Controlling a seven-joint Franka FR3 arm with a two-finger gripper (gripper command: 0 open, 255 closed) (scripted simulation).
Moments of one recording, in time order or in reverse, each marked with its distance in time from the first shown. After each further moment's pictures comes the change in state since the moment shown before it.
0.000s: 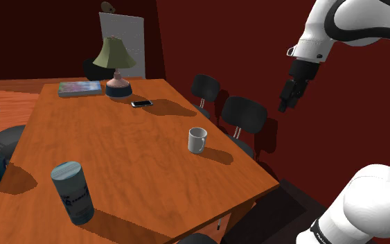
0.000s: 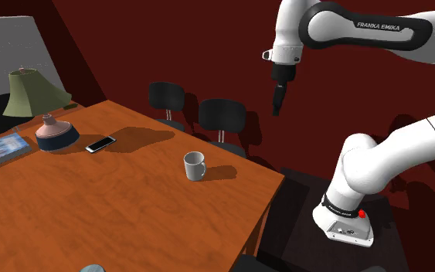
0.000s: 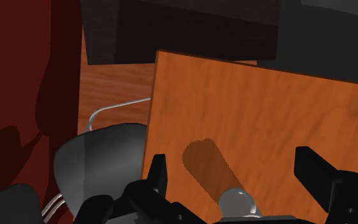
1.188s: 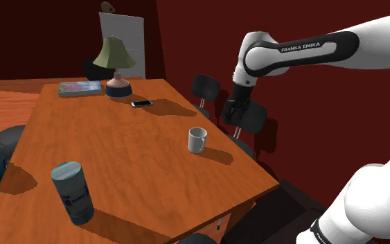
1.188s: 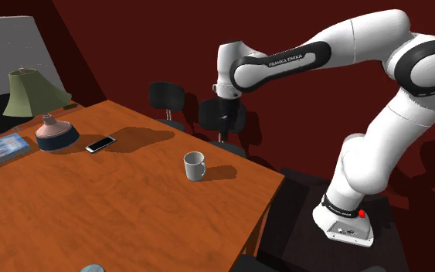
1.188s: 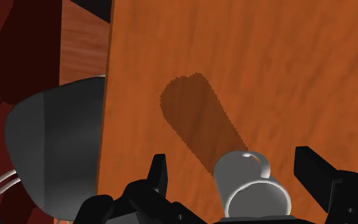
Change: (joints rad) arm 0.041 0.510 0.074 0.093 0.031 0.409 0.057
